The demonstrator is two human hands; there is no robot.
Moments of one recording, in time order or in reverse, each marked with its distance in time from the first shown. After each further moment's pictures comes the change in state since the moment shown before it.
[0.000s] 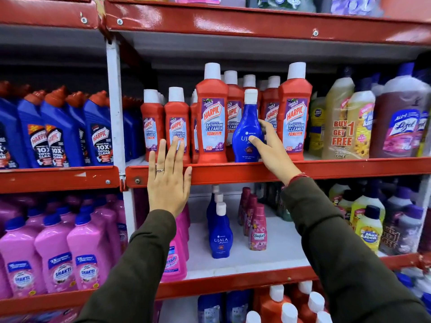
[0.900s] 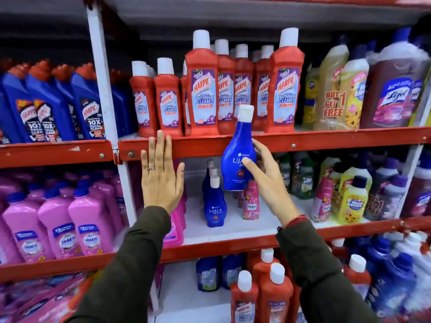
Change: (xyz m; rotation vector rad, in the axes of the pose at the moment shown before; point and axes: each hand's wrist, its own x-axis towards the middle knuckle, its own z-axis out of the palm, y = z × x) left_hand -0.053 0.007 -0.011 -0.120 -0.006 -0.034; right_hand -0.133 0.024 0.015 0.355 0.010 0.025
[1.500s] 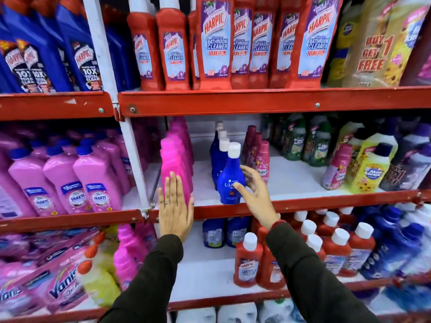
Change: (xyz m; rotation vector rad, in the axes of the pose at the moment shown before) left_hand -0.184 -0.001 0.031 0.047 -0.378 -0.107; right_hand -0.078 0.136 0.030 -0.038 -0.056 0.266
